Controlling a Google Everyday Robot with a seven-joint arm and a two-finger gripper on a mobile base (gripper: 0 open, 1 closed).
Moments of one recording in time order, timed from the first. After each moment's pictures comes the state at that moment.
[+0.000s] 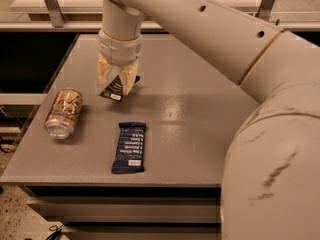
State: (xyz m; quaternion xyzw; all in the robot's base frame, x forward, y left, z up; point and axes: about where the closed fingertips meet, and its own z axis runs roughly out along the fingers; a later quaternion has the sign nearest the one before) arm 0.581 0.107 0.867 -0.98 0.17 0.01 0.11
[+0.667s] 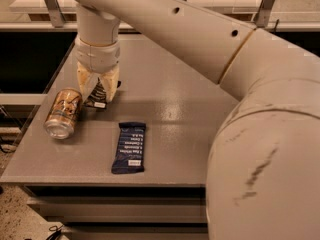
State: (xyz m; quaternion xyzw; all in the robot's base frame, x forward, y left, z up) arm 0.556 0.152 0.861 -0.99 0.08 0.02 0.10
